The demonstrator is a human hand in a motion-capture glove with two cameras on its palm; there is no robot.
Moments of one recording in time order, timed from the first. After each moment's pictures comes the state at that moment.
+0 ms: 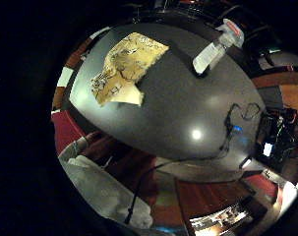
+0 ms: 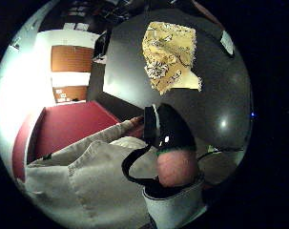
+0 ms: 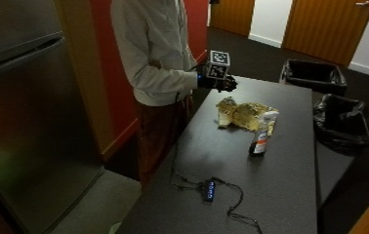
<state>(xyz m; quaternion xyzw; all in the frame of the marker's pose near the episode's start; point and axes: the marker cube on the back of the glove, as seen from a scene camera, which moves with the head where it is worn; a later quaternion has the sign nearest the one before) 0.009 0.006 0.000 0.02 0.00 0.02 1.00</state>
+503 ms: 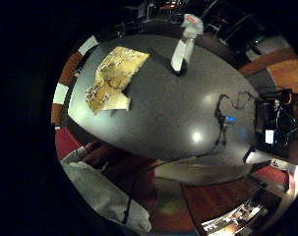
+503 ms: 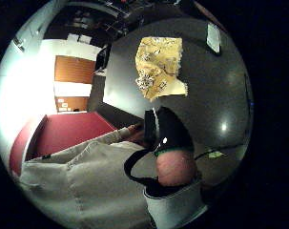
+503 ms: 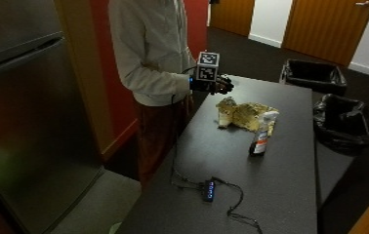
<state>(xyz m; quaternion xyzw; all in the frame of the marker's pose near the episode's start) 0.063 0.045 -0.027 0.10 0.00 0.07 0.99</state>
